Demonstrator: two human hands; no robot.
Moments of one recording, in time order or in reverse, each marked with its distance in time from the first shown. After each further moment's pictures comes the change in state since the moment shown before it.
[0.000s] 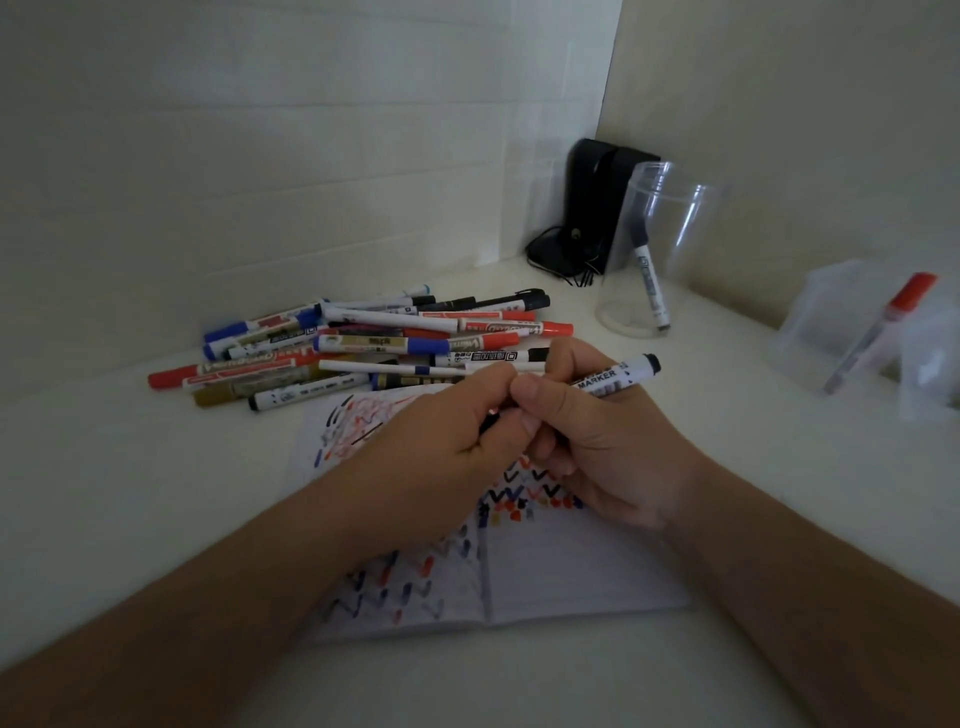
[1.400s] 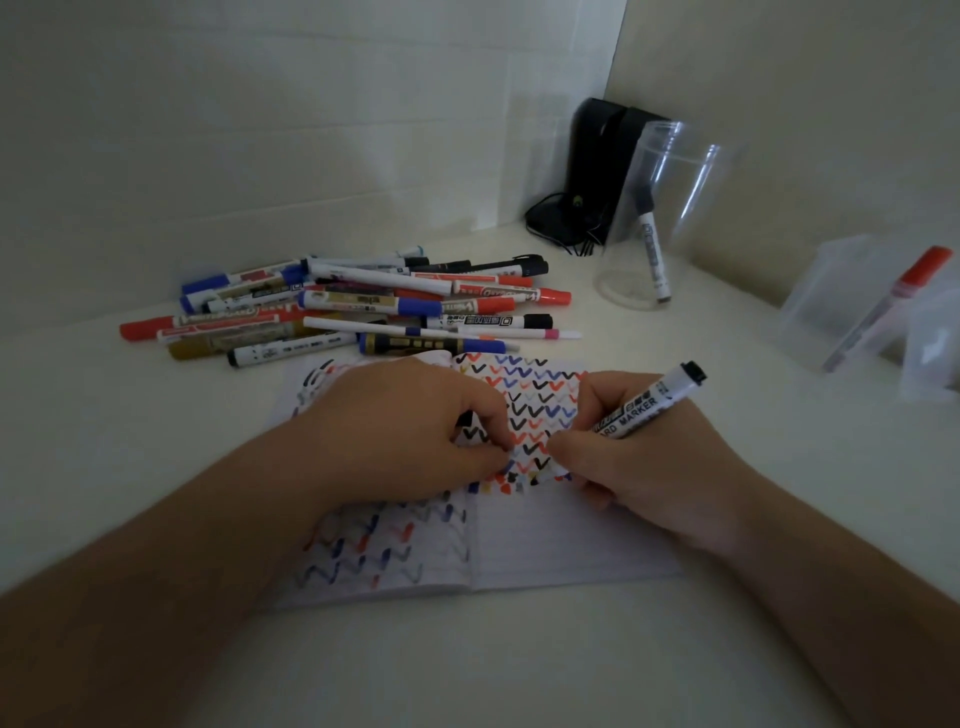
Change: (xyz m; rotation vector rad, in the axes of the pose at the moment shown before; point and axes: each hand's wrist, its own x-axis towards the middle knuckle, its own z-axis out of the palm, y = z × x) left_hand 0.004 -0.011 -0.010 0.616 -0.186 -0.160; right_hand -0.041 -0.005 -0.020 -0.847 0.249 0.123
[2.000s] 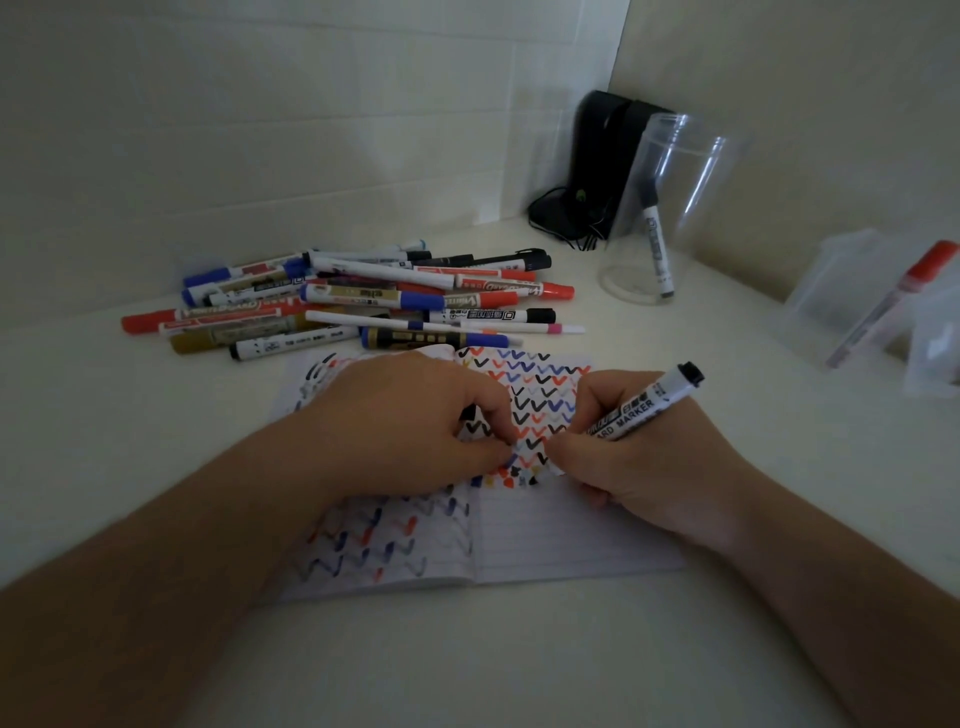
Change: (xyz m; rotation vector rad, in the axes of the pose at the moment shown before) left_hand -0.002 0.004 -0.003 -0.006 -0.011 -0.004; right_hand -0.002 0.000 0.002 -0.040 -0.009 -0.035
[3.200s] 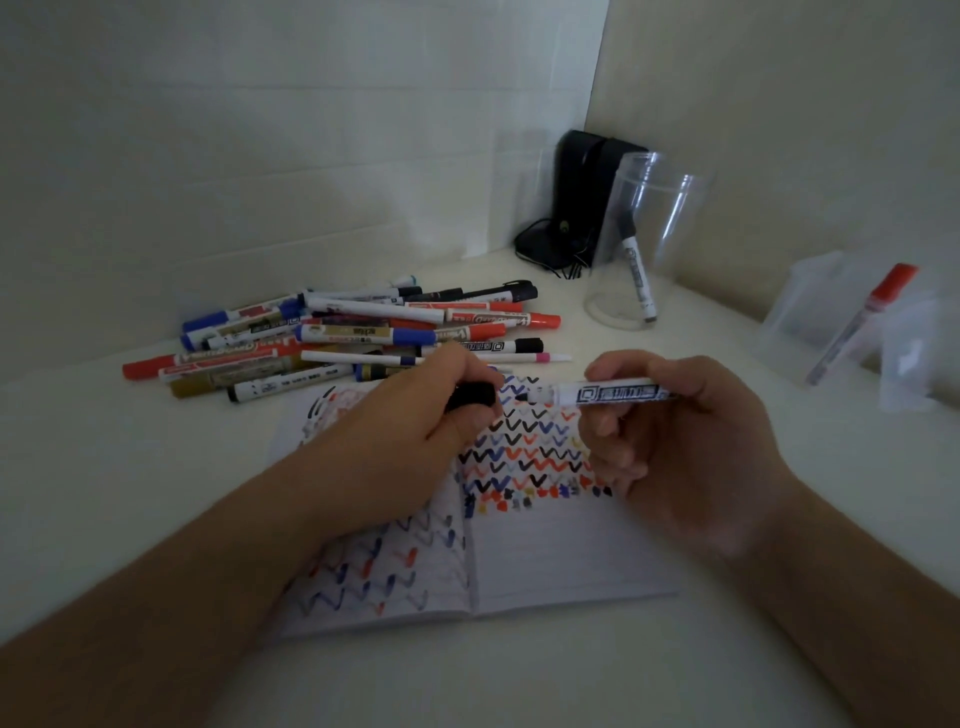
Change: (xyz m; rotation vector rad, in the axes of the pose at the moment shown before) left_hand -0.005 -0.001 0.002 -0.512 0.172 0.029; right_hand 0.010 0.005 -0.025 1.007 -0.261 -0.011
